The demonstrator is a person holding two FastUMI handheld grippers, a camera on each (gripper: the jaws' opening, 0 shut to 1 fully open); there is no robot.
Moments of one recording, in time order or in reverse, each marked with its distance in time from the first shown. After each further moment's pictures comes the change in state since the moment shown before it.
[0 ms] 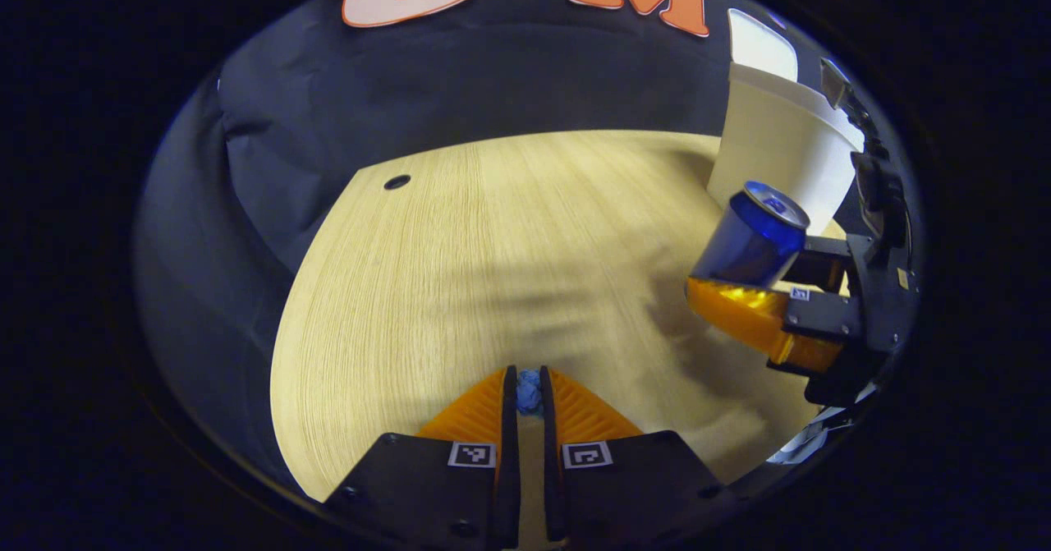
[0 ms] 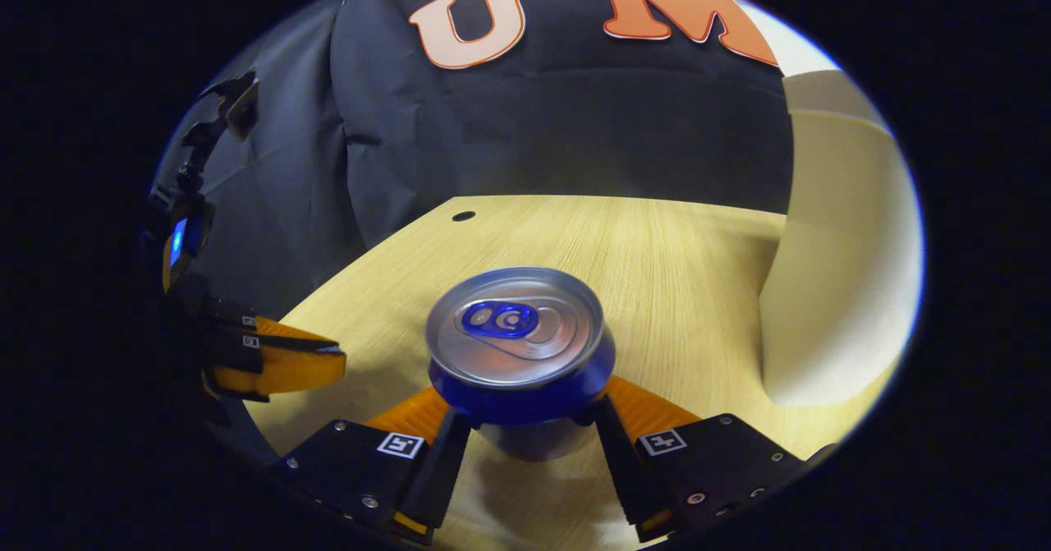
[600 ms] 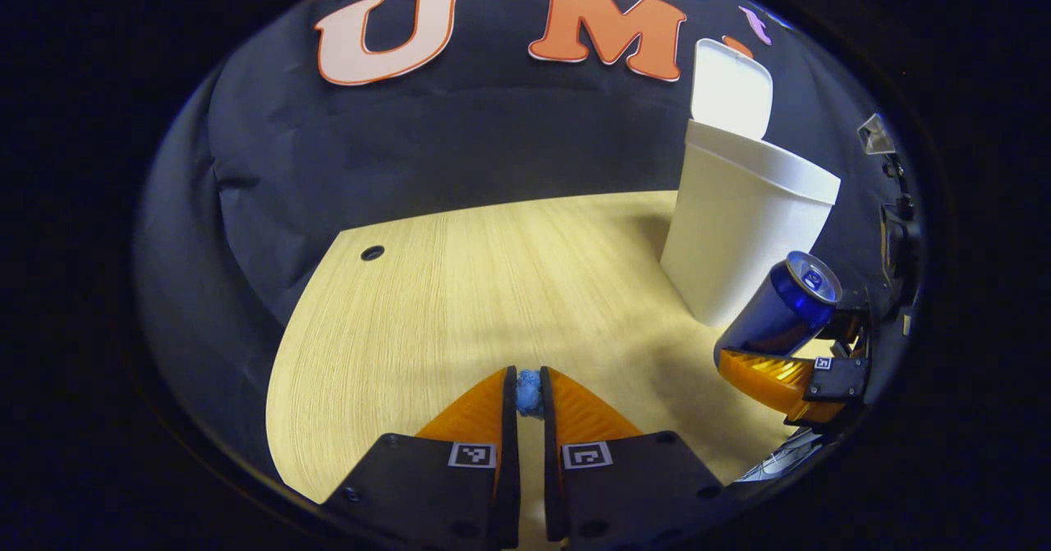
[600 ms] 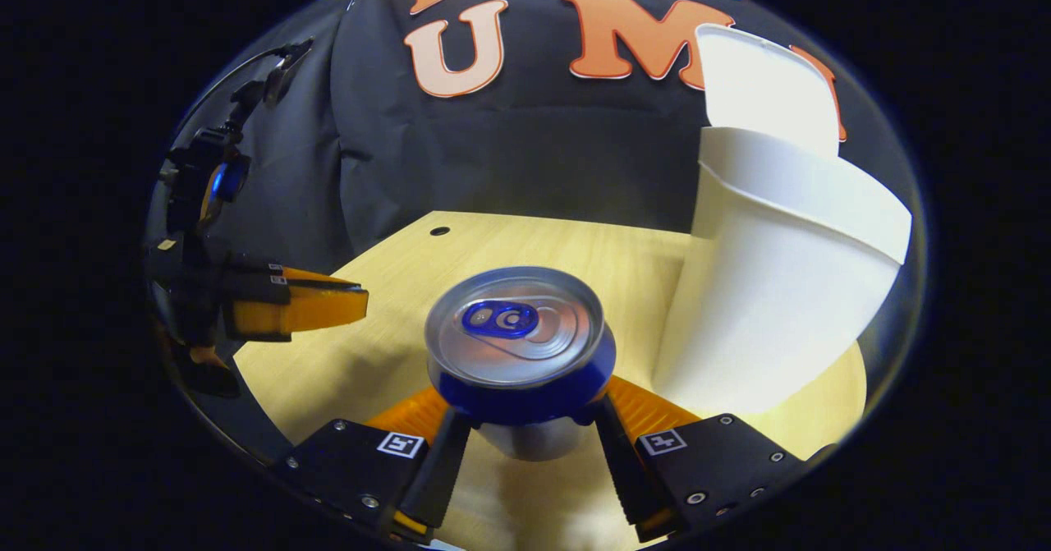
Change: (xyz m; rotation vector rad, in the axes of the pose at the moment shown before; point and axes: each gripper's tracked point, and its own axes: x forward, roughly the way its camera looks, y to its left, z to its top) left arm 0.045 0.010 0.053 -0.002 -0.192 -0.038; right arm -0.095 -0.069 0.018 -0.049 -0.037 -0.086
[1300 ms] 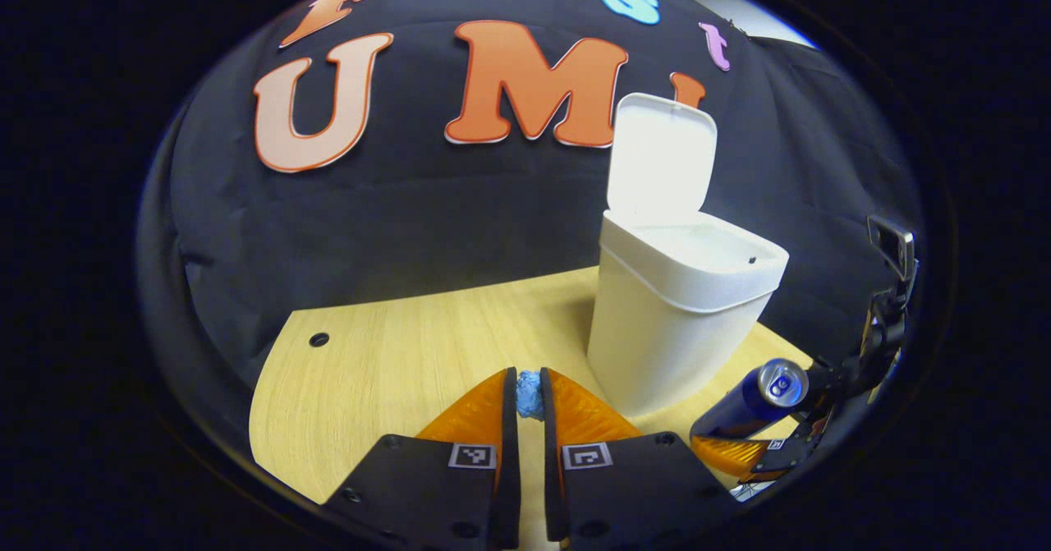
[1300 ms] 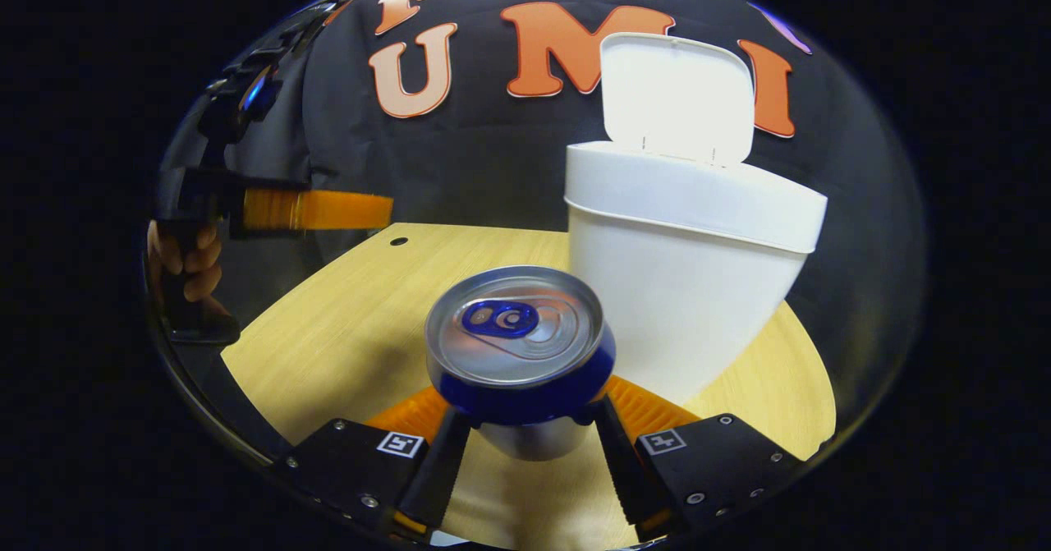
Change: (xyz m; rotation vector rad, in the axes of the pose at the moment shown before) left arm 0.001 -0.105 0.128 0.048 -0.229 -0.122; right arm -0.052 -0.084 -0.006 0.035 -0.034 -0.100
